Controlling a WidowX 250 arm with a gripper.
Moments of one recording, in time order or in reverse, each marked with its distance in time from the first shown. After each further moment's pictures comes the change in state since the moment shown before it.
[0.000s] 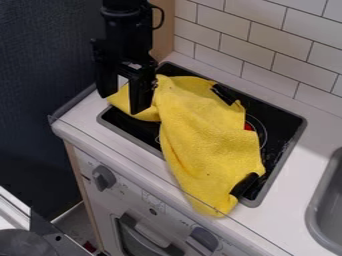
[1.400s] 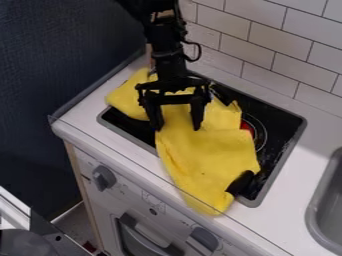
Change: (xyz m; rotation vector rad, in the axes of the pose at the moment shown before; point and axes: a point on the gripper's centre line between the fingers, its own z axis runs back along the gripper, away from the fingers) arm 0.068 -0.040 -0.064 -0.192 0.025 0.465
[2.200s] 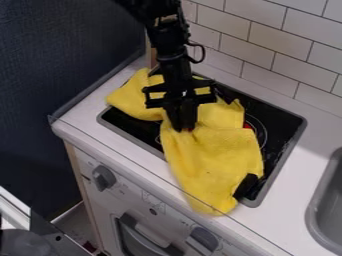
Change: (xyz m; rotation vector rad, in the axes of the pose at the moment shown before) arm 0.014 -0.009 -0.012 -0.057 -0.012 0.011
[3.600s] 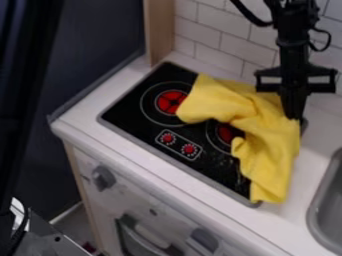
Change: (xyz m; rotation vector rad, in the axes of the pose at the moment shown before) arm 0.021 -0.156 -0.019 -0.057 -0.042 -0.232
